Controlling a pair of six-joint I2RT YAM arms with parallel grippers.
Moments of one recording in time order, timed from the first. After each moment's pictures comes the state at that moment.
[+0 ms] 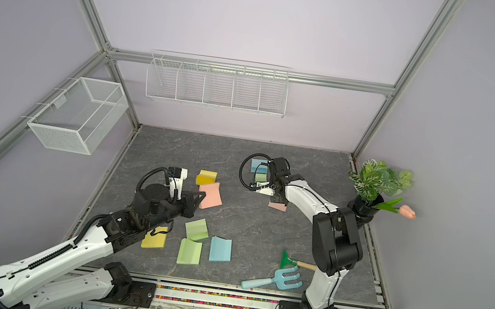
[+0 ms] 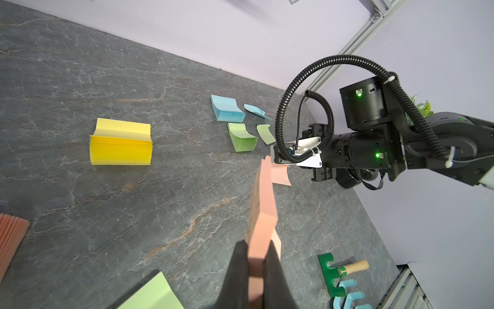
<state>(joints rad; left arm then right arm) -0.77 0.90 0.66 -0.11 -0.06 -0.62 0.43 1.81 1.29 -0.57 0.24 -1.23</state>
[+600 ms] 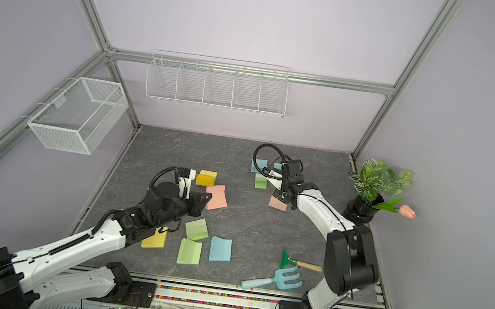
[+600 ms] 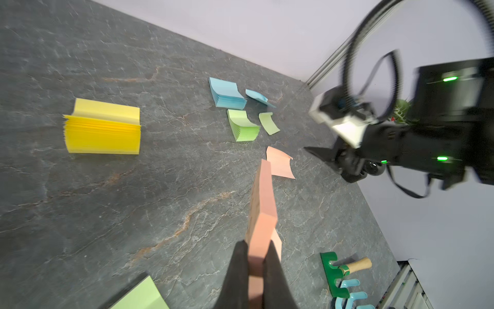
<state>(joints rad) -0.77 1.09 0.66 -0.01 0.00 -0.67 0.37 1.50 1.10 -0.35 0.23 -0.70</state>
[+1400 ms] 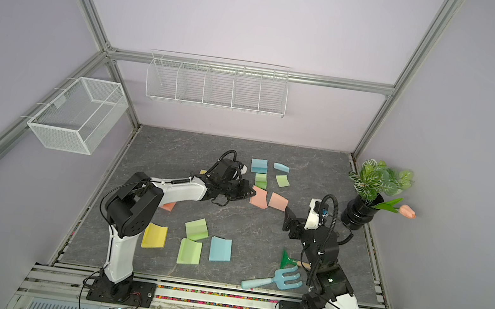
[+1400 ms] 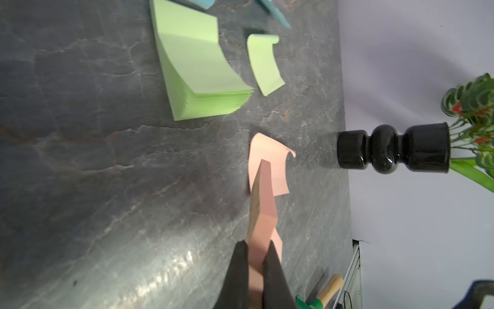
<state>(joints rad) -0.70 2.07 1.34 0.02 0.45 -0.84 0.37 0.49 0.33 -0.05 0.09 0.31</state>
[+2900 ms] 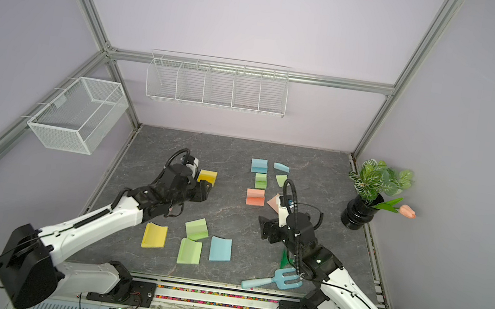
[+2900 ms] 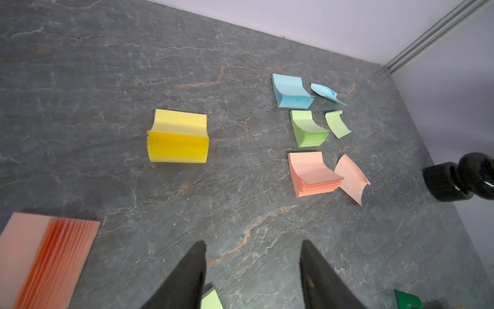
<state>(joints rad) -0.66 1.15 0.76 -0.19 -0.14 -0.53 0.74 0.84 0.55 -0.29 0.12 0.24</state>
